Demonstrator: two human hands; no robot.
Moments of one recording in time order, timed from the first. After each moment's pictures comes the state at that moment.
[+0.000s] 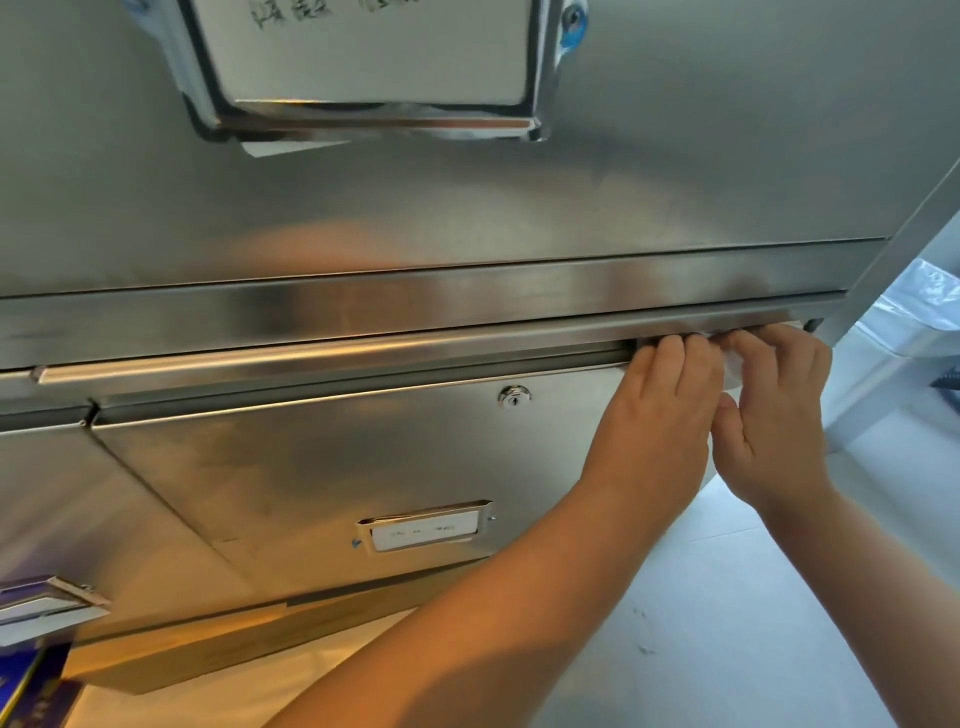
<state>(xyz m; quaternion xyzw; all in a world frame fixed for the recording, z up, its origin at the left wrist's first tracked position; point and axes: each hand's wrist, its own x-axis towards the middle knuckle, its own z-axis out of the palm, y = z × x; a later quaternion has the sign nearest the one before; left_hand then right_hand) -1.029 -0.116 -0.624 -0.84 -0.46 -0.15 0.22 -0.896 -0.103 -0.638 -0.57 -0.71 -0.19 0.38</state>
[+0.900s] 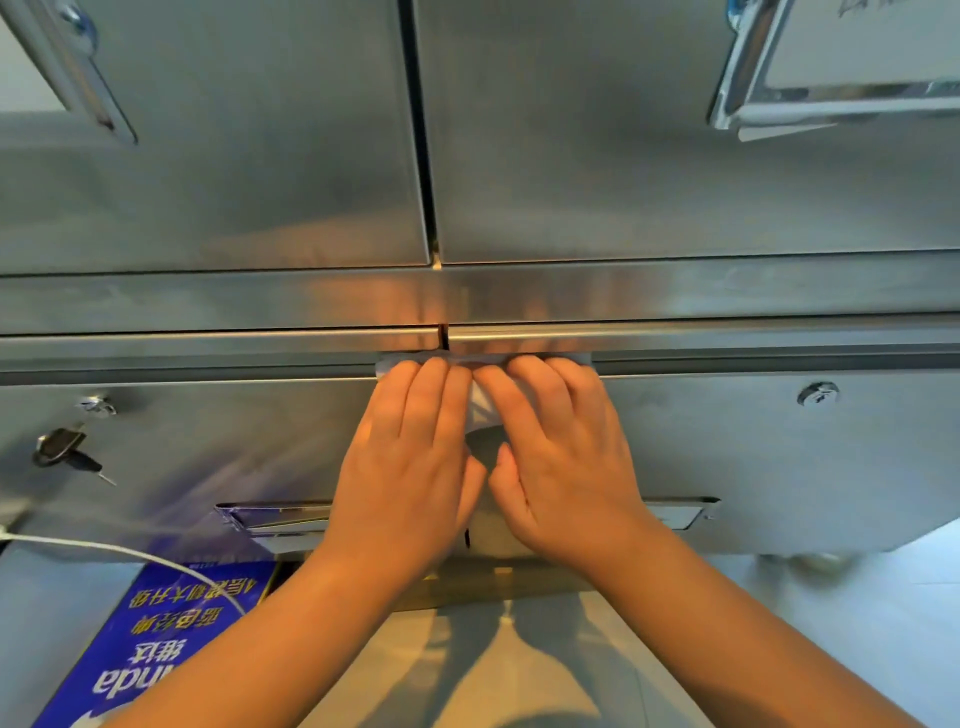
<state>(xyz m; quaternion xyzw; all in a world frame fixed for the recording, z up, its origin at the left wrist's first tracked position) -1.364 -0.192 -0.619 -0.73 -0.62 -0.17 0.23 -1.230 -0.153 -0.636 -0.39 -0.84 -0.12 0.36</state>
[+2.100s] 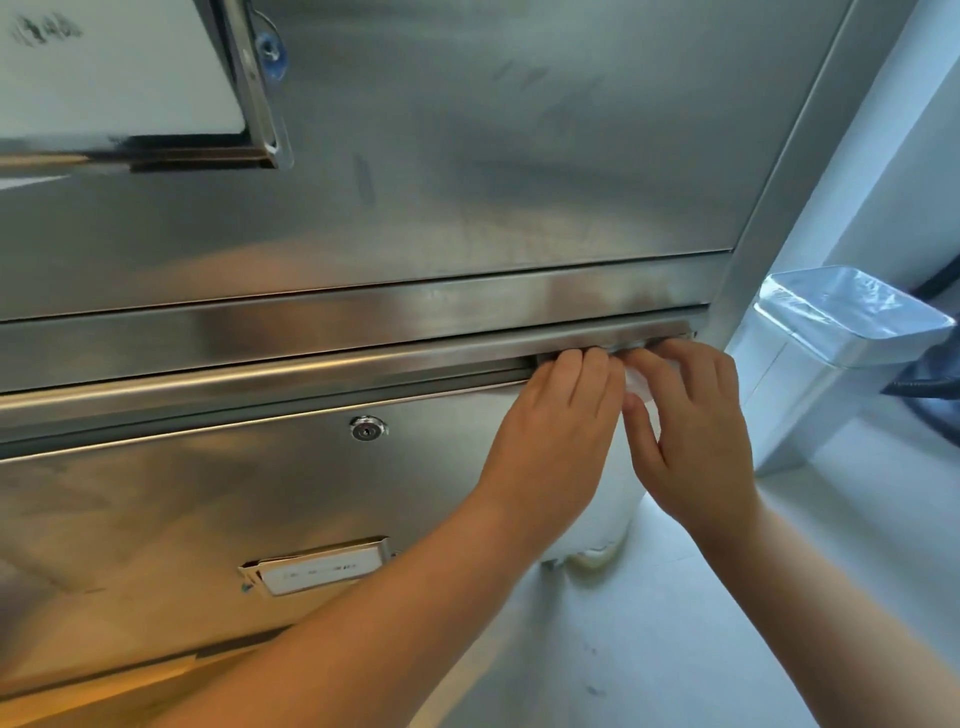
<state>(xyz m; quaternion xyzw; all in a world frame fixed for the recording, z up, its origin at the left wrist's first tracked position) -0.994 -0.100 -0.622 -0.84 -0.43 -0.21 0.26 -0.848 -0.095 -0.642 -0.53 -0.72 -0.22 0.39</state>
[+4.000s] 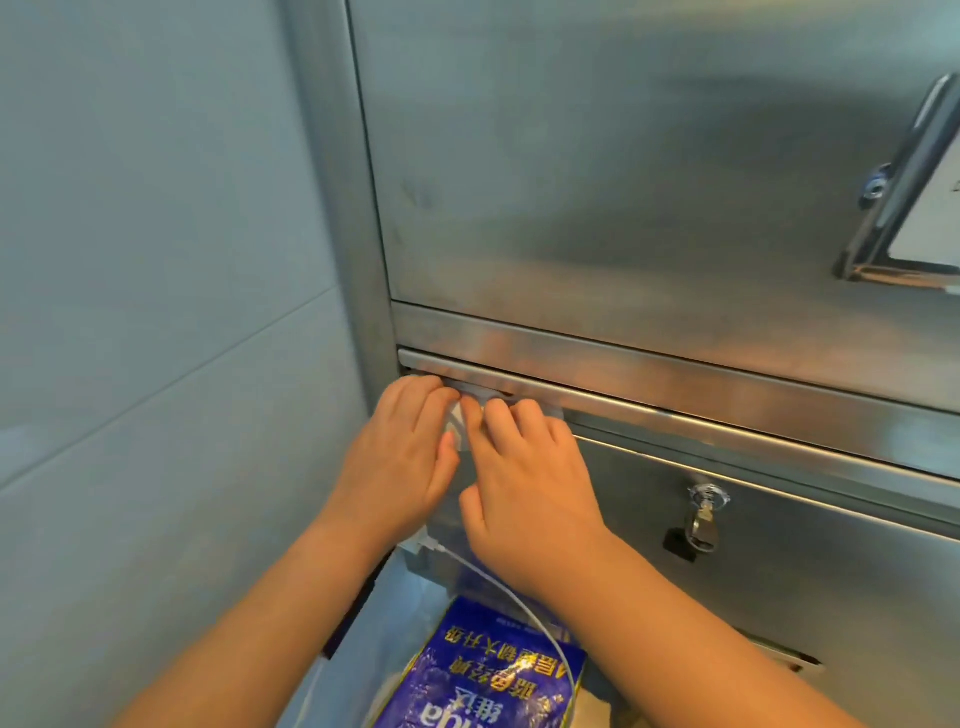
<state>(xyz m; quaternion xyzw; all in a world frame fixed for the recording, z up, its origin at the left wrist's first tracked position) -1.797 -0.274 -0.618 -0.63 -0.69 -0.29 0.20 -1.658 -0.234 -0.590 -0.30 -0.94 -0.08 0.15</state>
